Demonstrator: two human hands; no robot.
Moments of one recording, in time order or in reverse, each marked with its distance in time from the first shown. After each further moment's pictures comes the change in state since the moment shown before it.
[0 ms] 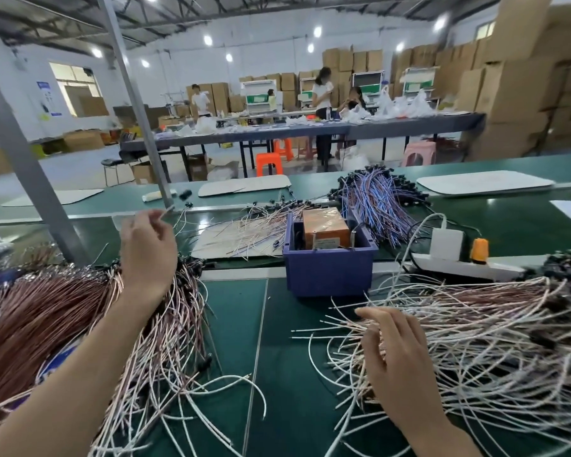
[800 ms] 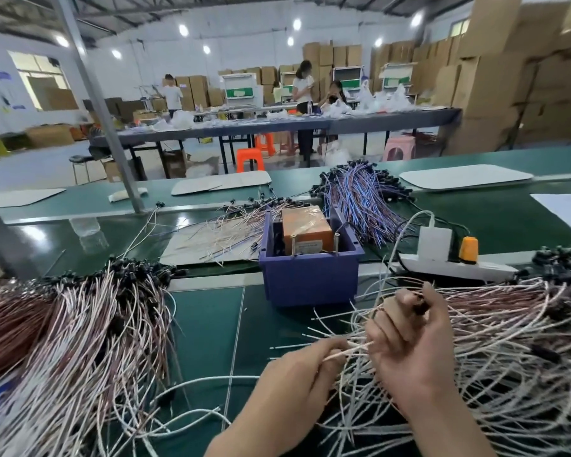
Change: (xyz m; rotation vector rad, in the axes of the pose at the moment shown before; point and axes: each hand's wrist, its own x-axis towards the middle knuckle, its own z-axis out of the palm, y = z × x) left_hand -0.190 0.061 0.084 -0.186 -0.894 0.440; right_hand 0.054 0.018 -0.011 1.846 0.216 0.994
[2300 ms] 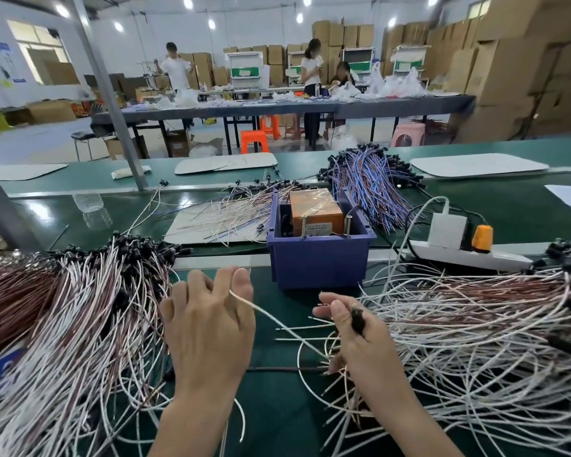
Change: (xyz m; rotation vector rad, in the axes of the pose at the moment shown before) left_hand -0.004 -0.026 -0.058 0.489 0.735 -0.379; right_hand -0.020 0.050 -0.001 -1.259 -0.109 -0.104
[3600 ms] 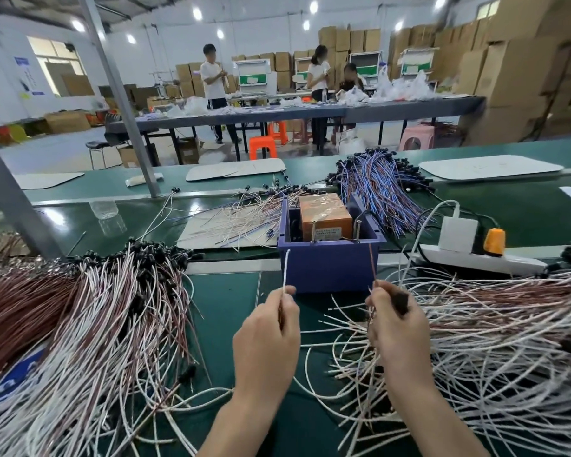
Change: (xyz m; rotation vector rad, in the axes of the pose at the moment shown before) left_hand -0.024 0.020 0.033 -0.440 -0.230 -0.071; right_hand 0.026 0.002 -0.008 0.333 0.409 0.094
